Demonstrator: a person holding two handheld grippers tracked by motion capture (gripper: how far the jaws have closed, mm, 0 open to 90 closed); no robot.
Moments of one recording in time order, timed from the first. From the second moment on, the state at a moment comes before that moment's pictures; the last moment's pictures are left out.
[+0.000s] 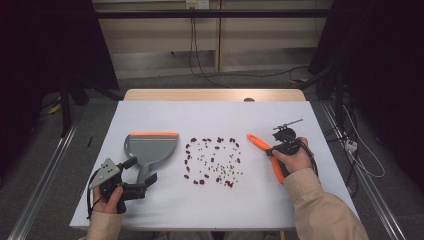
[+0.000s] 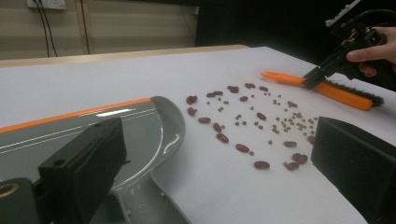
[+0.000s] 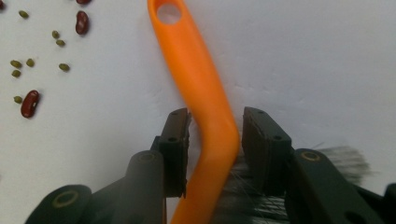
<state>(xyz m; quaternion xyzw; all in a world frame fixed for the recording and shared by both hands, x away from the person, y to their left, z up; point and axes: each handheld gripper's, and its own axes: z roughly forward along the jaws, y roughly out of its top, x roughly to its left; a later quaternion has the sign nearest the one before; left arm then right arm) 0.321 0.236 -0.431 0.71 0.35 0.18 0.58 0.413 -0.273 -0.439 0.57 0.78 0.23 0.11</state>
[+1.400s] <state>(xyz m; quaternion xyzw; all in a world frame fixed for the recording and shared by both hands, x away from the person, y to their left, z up) 0.320 0.229 -0.425 0.72 0.34 0.19 0.57 0.399 -0.286 -0.410 0.56 0.74 0.34 0.14</state>
